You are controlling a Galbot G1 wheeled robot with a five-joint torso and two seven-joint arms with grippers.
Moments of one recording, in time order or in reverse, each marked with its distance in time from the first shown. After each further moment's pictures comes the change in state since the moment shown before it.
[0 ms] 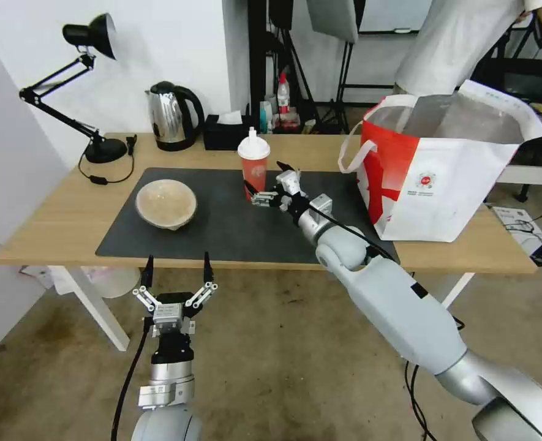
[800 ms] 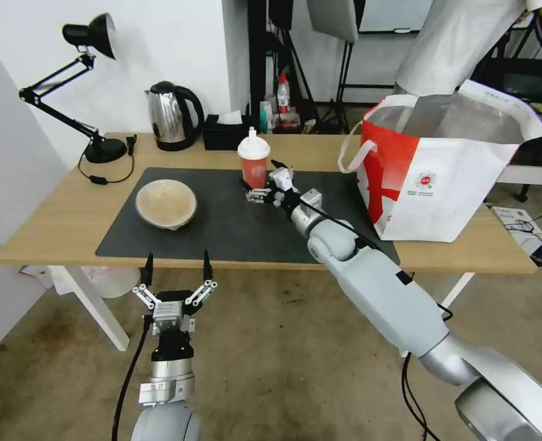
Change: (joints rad) left arm -0.013 -0.002 0.000 0.010 -0.002 0.000 0.000; right arm 0.068 0.055 -0.031 -0.122 -0.006 0.025 -0.017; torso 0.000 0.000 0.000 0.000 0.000
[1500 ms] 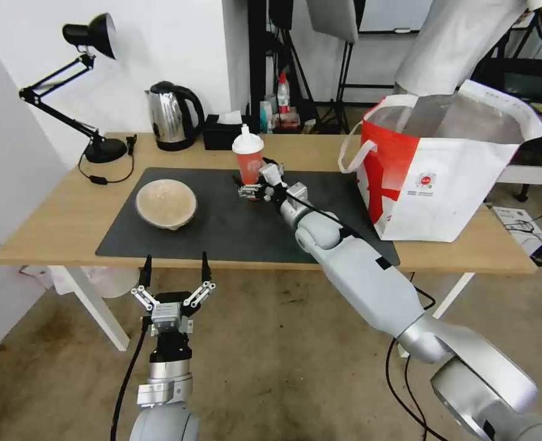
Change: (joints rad) left arm 0.002 0.011 -0.012 0.010 -0.013 -0.013 0.000; right arm 0.079 0.081 -0.022 -0.169 -0.026 0.027 -0.017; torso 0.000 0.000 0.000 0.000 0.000
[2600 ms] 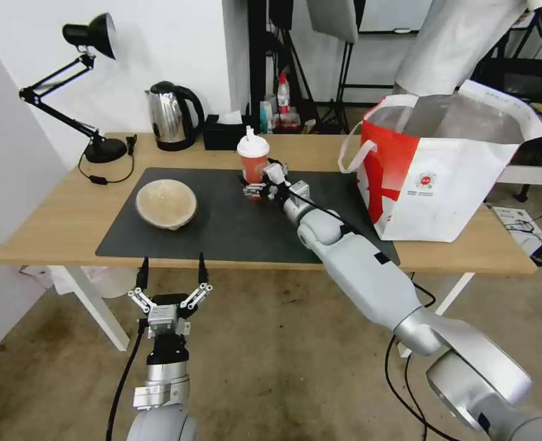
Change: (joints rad) left arm 0.006 0.006 -0.005 0.003 -0.009 -0.010 0.000; right arm 0.019 0.008 0.009 -0.069 -0.003 0.011 -0.007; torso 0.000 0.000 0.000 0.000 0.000
